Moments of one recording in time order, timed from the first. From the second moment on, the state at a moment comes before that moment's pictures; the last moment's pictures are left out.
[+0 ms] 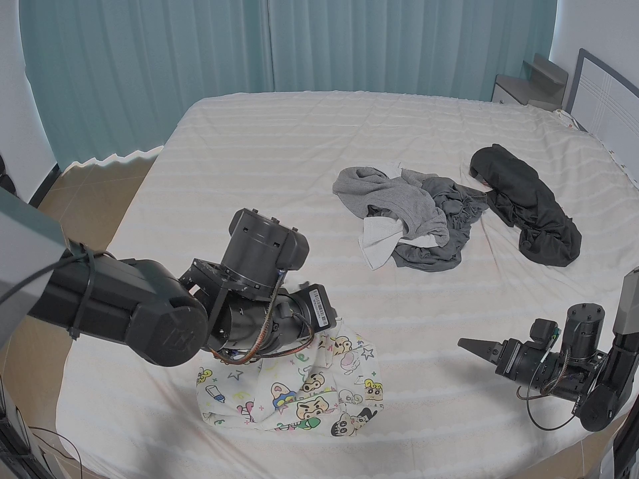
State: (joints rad) left arm -0.71 1.91 -1.07 -0.14 0.06 -0.83; right arm 0.25 1.99 -0.02 -1.55 0.29 0.68
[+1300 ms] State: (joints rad) left arm -0.65 1.68 -0.75 -0.24 0.04 -0.83; right arm 0.27 2.02 -0.02 -1.55 0.28 0.68
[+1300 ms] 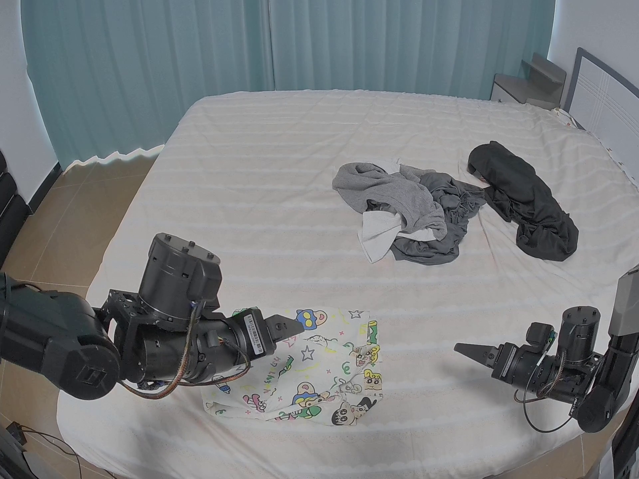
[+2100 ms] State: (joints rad) left arm -0.51 1.51 -0.54 -0.31 -0.04 -0.86; right arm 0.48 2.00 -0.27 -1.30 0.10 0.63
